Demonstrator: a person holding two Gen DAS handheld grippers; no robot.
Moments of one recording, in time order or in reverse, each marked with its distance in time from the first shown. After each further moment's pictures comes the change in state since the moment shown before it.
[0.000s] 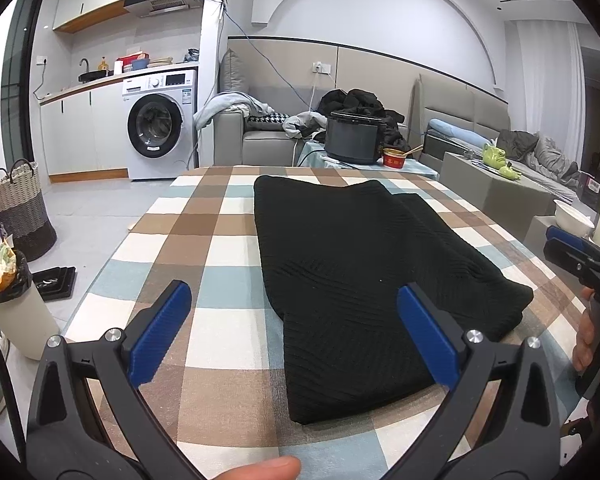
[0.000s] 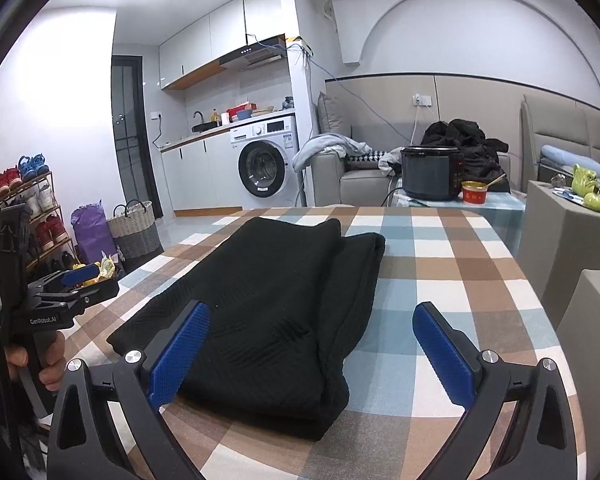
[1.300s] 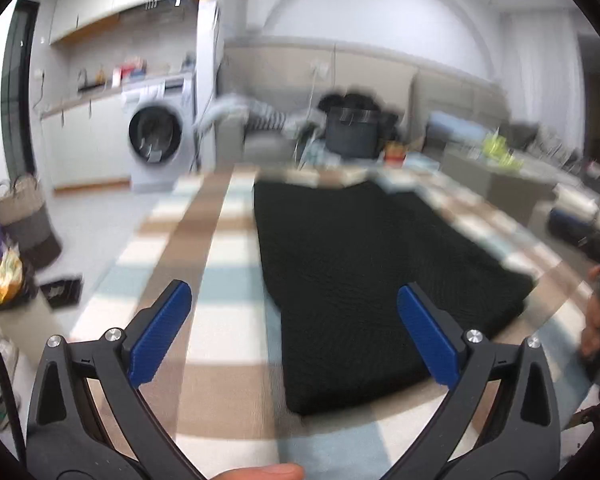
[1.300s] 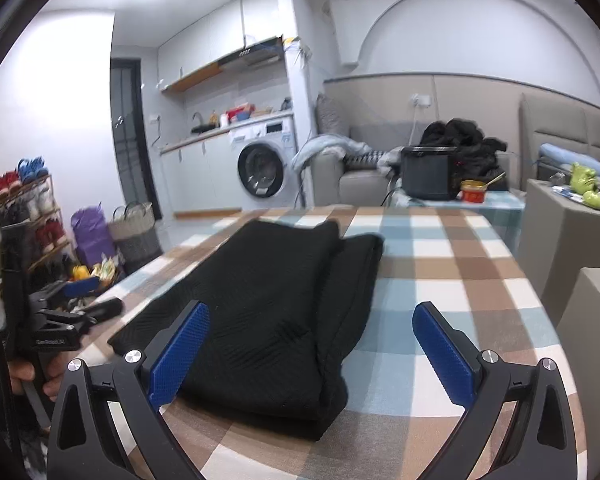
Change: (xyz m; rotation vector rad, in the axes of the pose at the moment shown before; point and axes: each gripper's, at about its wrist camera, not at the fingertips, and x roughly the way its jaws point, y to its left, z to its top) left arm -0.017 -0.004 -0.014 0.041 -0.064 -0.007; right arm -0.011 -0.005 -0.004 0.019 -0.053 -0.012
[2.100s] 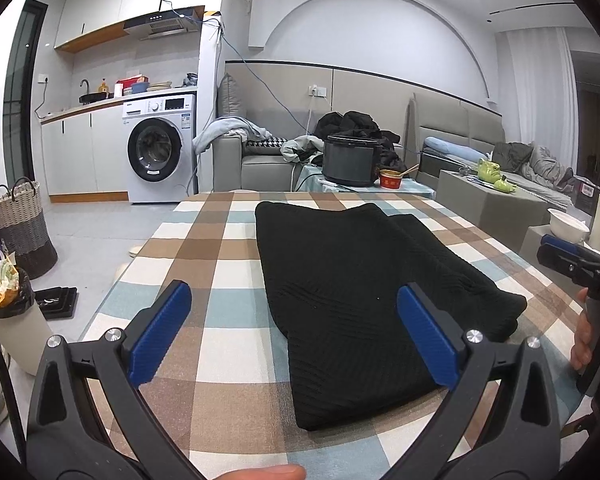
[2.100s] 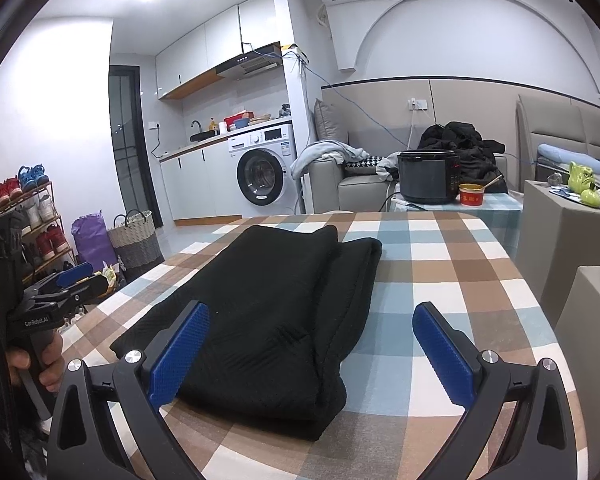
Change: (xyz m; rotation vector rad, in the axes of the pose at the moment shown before) left arm -0.023 0.019 -0.014 -0.016 -0.036 0.011; right arm 0.004 0.002 0.001 0.006 0.030 0.006
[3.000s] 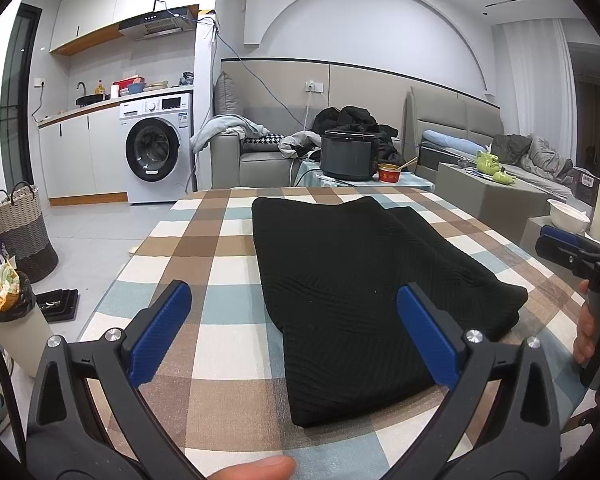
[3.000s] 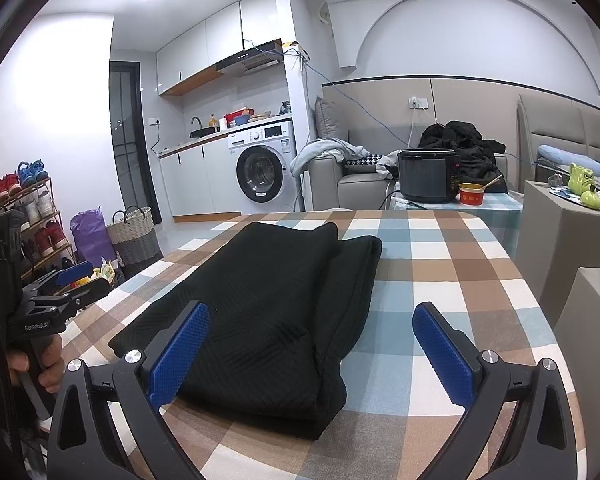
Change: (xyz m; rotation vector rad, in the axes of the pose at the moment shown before) left arm 0.014 -0.008 0.011 0.023 0.020 -0.006; right arm 0.003 0.000 0.001 -0.002 0.007 0.001
